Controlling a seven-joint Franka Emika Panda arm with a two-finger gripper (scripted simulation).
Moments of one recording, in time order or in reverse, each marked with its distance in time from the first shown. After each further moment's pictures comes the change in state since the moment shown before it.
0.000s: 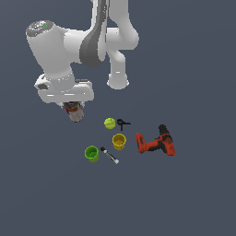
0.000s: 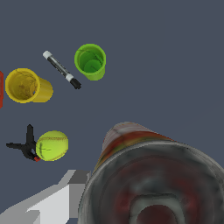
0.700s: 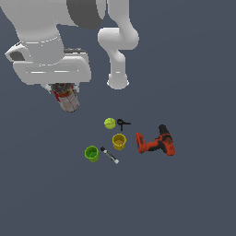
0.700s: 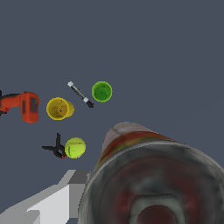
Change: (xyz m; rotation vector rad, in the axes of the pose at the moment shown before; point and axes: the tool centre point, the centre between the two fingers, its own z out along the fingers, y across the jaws) arm 0.043 -0.012 -0.119 0.002 0.001 -0.002
